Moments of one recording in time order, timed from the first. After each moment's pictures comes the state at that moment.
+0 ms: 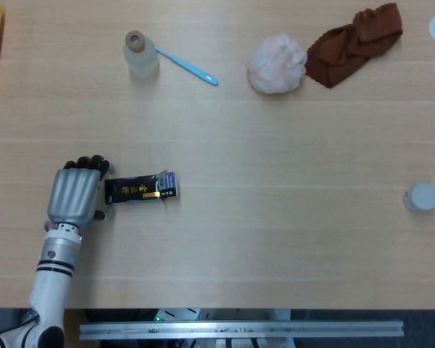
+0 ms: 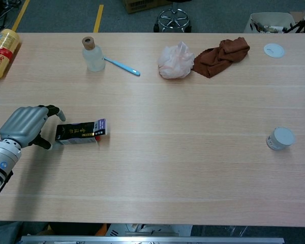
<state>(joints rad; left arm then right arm) -0.27 -1.69 -0.05 -1.39 1.25 1.20 0.46 0.16 -1.22 0.12 -1.37 -1.42 1.40 0.15</state>
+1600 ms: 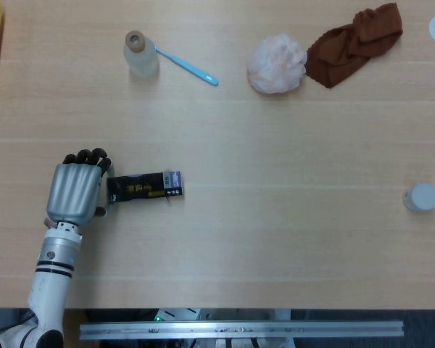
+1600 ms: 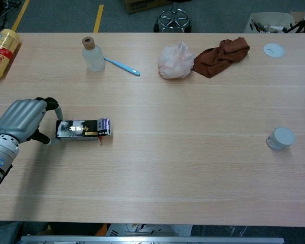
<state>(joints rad) -0.28 -1.66 -0.04 -1.46 1.29 1.28 0.50 0.16 -1.23 0.12 -1.36 -1.42 1.39 0.16</state>
